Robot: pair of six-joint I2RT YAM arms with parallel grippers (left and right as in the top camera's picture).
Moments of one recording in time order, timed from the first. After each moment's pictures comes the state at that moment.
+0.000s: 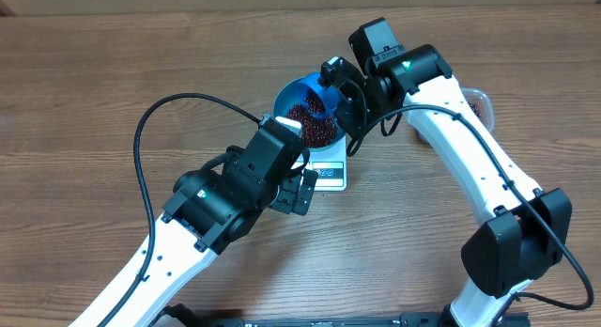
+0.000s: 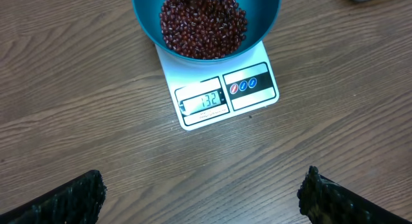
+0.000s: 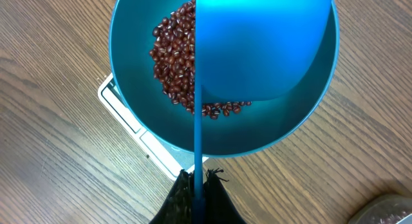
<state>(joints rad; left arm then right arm) -0.70 1.26 1.27 -1.02 -0.17 -0.34 0.41 1.87 1.76 -1.16 -0.22 -0.36</state>
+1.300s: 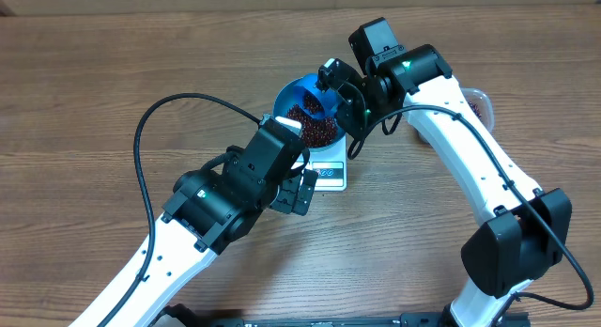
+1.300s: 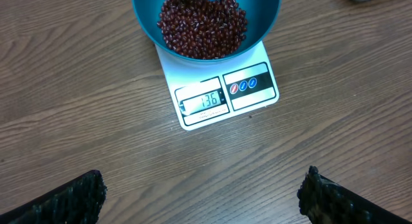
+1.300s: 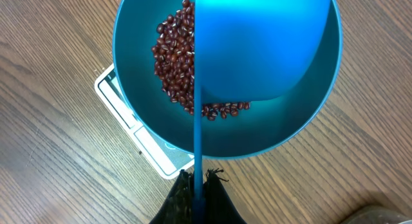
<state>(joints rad) -0.70 1.26 1.27 -1.02 -0.17 -0.34 0.41 1.87 1.76 -1.16 -0.22 -0.44</state>
